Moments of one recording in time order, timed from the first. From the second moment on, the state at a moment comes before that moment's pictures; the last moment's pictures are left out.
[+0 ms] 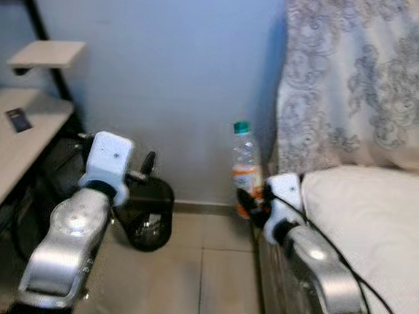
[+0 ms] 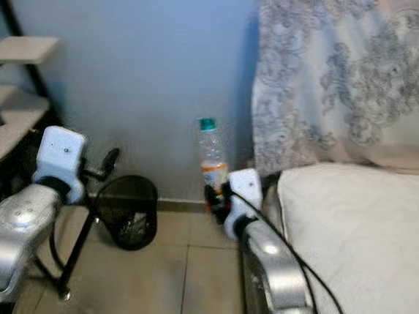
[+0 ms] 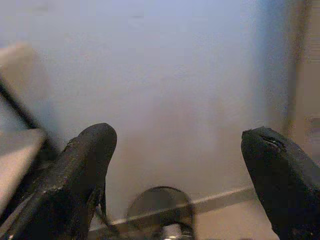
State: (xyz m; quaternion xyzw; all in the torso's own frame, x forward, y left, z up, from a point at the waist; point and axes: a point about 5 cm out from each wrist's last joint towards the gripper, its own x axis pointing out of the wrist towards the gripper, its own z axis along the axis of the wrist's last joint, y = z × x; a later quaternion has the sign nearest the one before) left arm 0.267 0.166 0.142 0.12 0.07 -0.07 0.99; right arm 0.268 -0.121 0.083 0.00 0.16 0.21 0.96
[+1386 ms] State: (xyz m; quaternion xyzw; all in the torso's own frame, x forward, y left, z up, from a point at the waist) left arm 0.268 0.169 0.138 0.12 0.08 -0.07 0.99; right arm 0.272 -0.119 0.086 -0.02 0.16 0.21 0.96
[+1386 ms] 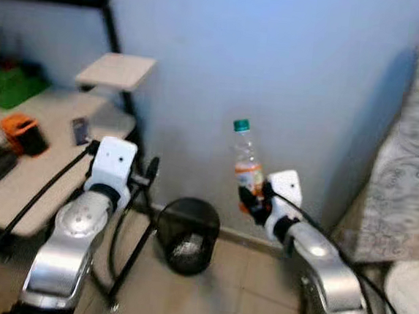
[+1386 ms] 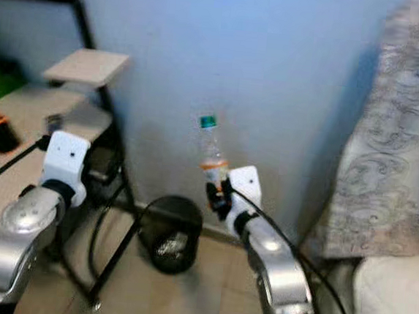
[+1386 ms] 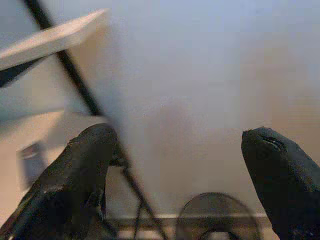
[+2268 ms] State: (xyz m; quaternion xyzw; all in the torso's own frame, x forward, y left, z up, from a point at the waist) left arm 0.257 0.184 0.119 0.12 0.11 -0.06 0.98; right arm 0.265 -0.110 0.081 -0.04 0.17 0.26 0.95
